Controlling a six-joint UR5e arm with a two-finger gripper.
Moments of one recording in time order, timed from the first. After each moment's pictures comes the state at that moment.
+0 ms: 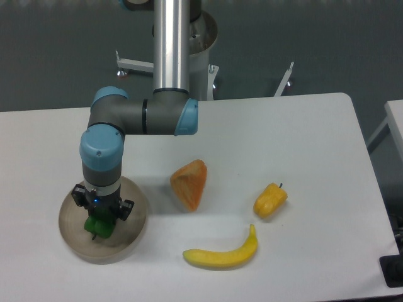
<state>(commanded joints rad) 1.83 -2.18 -1.32 -1.05 1.39 0.27</state>
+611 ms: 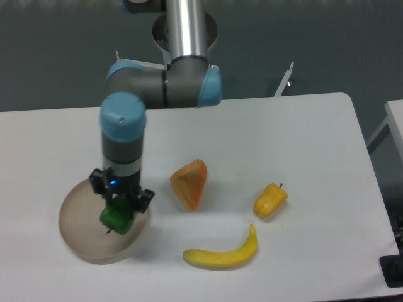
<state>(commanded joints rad) 2.04 -2.01 -1.33 -1.11 1.39 0.60</state>
